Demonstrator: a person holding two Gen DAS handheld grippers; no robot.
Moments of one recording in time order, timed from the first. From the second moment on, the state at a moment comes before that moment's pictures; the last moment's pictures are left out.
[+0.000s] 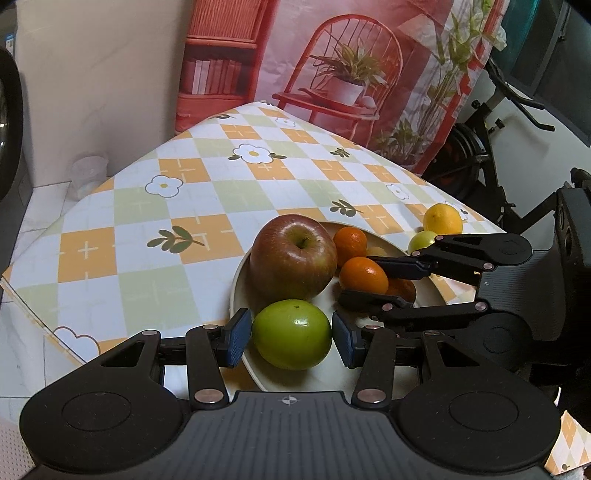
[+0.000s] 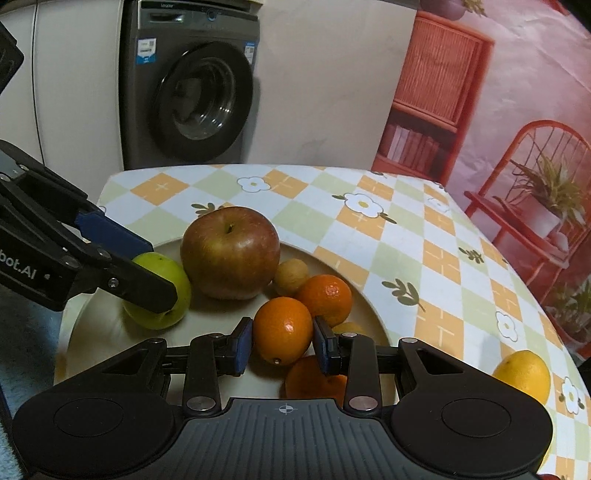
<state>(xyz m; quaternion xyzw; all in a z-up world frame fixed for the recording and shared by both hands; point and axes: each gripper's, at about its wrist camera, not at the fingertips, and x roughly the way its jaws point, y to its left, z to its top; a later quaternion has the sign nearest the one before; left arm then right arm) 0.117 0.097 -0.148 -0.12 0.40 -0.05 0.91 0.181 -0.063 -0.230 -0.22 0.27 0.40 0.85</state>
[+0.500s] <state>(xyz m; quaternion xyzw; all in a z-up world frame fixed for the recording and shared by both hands) 0.129 0.099 -0.147 -0.13 0.39 -0.04 0.91 0.189 -0.071 -0.235 -0.21 0.28 0.38 0.86</state>
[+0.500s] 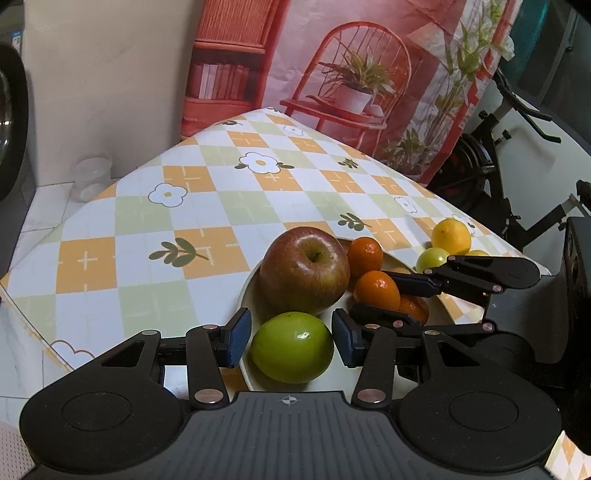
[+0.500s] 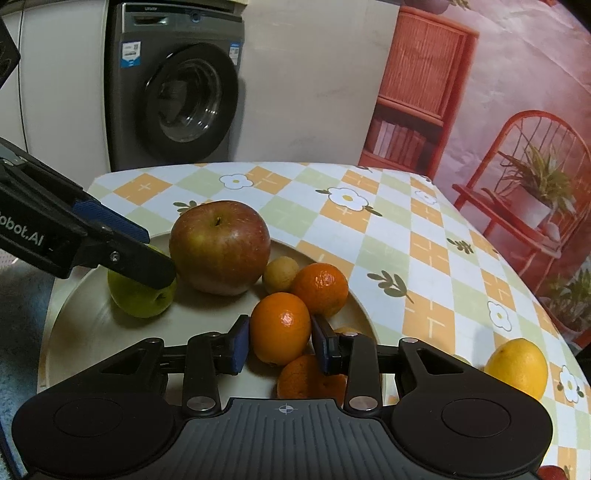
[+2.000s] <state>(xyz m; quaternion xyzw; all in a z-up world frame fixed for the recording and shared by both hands) 0.162 -0.038 -0.089 -0.02 0.31 -0.13 0.94 0.142 -0.304 -0.247 0.02 0.21 0.17 0.96</state>
